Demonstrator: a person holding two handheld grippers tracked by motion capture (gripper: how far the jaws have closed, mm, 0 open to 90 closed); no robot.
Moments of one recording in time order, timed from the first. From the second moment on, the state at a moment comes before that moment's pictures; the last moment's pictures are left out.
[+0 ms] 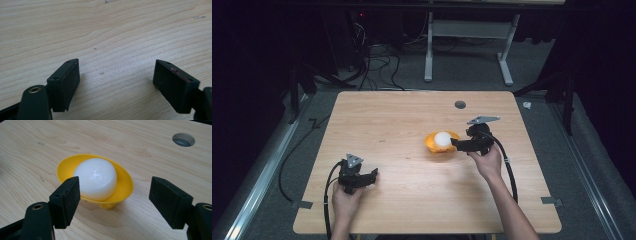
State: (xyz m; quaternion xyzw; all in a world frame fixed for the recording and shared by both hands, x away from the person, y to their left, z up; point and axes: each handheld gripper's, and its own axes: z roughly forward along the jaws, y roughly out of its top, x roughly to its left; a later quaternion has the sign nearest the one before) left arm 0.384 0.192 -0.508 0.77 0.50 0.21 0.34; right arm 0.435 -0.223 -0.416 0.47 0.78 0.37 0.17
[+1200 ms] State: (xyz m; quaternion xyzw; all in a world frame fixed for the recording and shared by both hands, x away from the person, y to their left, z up) left arm 0.384 0.192 -0.508 0.77 0.50 0.21 0.34; right arm 0.400 -0.260 -0.417 0.49 0.75 0.39 0.20
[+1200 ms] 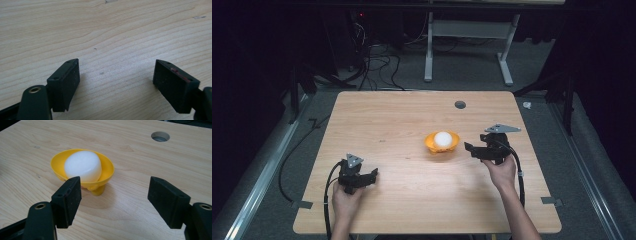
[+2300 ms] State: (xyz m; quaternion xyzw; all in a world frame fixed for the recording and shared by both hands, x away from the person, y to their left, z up) left arm 0.384 0.192 -0.508 0.77 0.50 0.21 0.34; right arm 0.373 -0.279 -0.425 0.51 0.73 0.40 0.21
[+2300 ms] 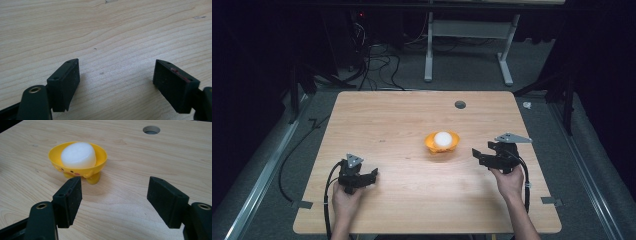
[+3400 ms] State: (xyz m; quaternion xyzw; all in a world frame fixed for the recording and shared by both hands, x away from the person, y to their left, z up) left arm 0.384 0.191 -0.508 0.77 0.50 0.21 0.34; right arm 0.356 -0.282 -0.451 0.52 0.73 0.40 0.19
